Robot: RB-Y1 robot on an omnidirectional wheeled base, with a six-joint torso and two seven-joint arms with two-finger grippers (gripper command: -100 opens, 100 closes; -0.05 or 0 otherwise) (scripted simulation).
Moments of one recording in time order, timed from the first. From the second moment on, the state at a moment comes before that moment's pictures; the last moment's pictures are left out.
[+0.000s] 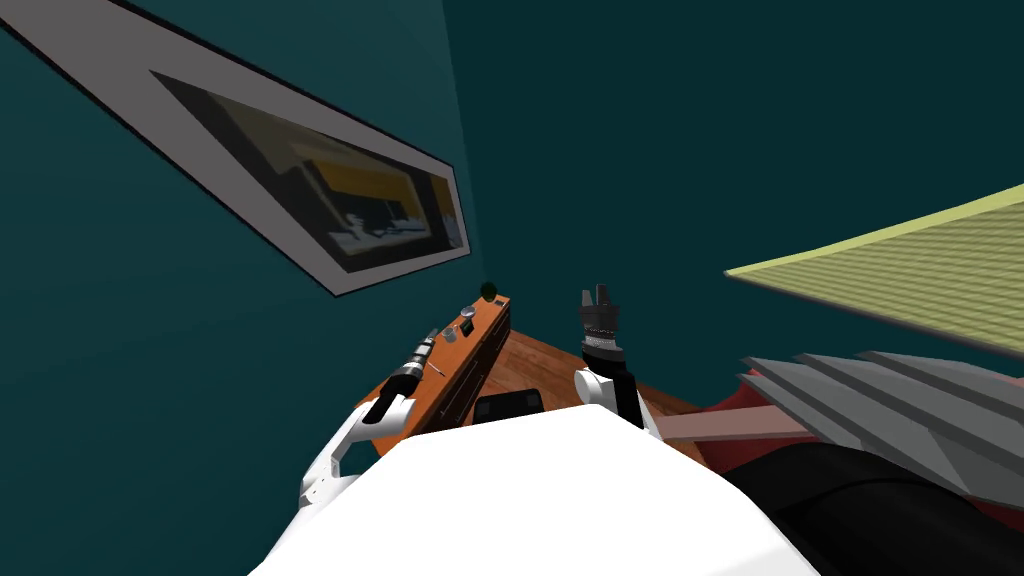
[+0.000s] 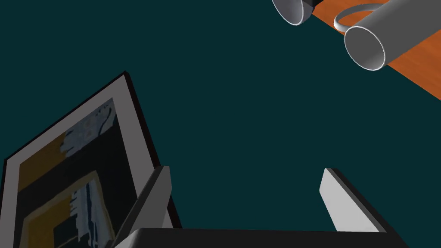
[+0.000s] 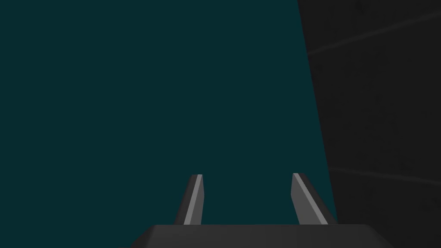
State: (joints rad) left arm 0.41 0.39 0.02 -1.86 -0.01 0.09 -0.17; right arm 0.55 0.04 0.00 -2.37 -0.04 -0.45 0.05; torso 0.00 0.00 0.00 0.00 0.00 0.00
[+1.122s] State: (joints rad) left arm 0.38 0.40 0.01 -1.64 0.04 0.41 -0.20; right arm 0.55 0.04 0.00 -2.37 -0.04 -0.45 0.05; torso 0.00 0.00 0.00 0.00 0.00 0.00
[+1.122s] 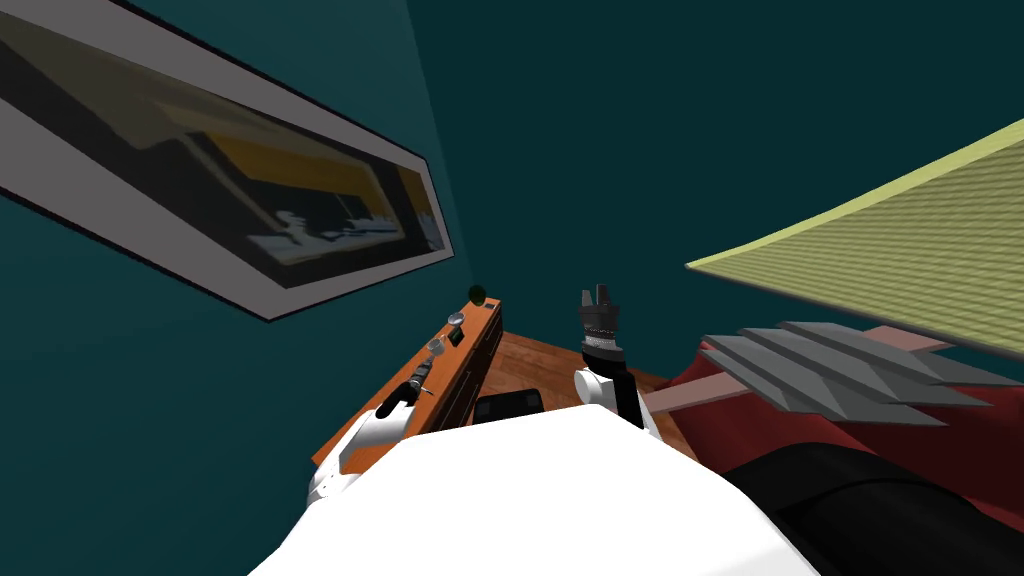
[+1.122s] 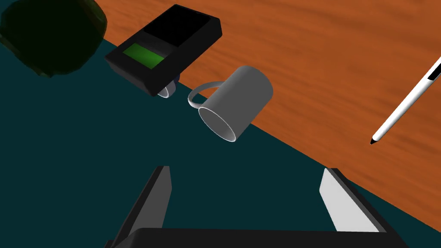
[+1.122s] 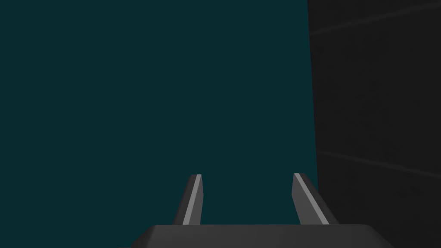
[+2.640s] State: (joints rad) left arm 0.33 0.37 -0.01 -1.38 0.10 0.82 -0.23; right arm 0.55 0.04 0.00 -2.37 -0.04 -0.45 0.05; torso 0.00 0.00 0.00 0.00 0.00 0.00
